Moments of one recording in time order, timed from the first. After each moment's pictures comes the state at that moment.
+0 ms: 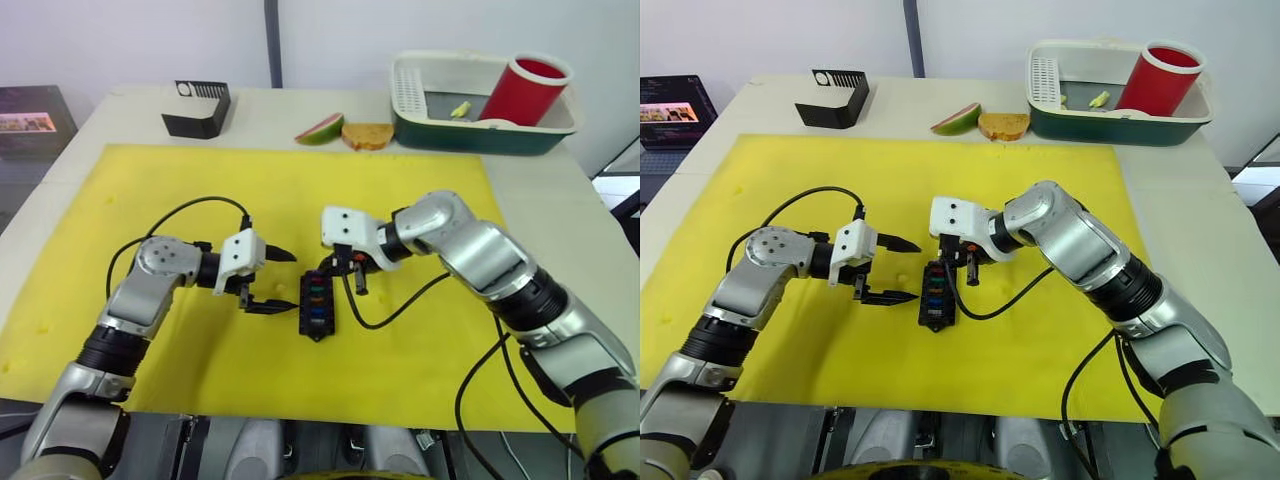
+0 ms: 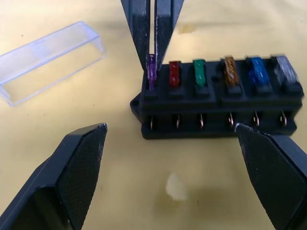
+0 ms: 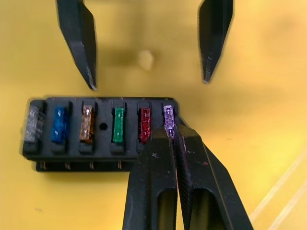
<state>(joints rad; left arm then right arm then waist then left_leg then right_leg) -0.49 0.63 -0.20 0.09 -0.25 0.12 -1.30 -0.91 -0.60 0.57 -0.19 0.19 0.90 1.13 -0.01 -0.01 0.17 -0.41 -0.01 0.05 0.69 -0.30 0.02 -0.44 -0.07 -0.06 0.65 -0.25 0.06</state>
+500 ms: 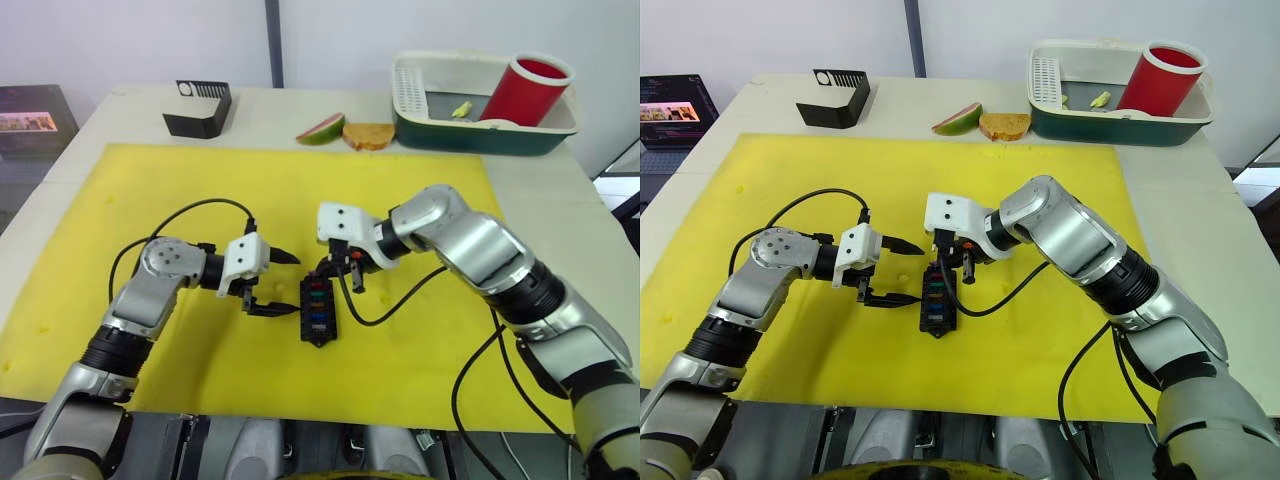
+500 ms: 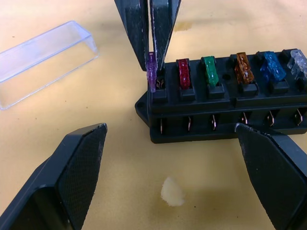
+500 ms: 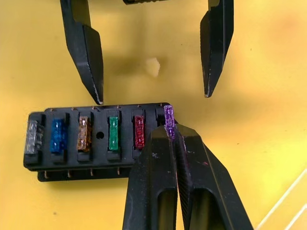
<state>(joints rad) -0.48 0.63 -0.22 0.08 -0.23 0.10 -1.30 -0.96 -0.61 0.59 -0.19 0.18 0.93 1.13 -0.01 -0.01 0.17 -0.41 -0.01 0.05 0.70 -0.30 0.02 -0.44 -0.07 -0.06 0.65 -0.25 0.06</state>
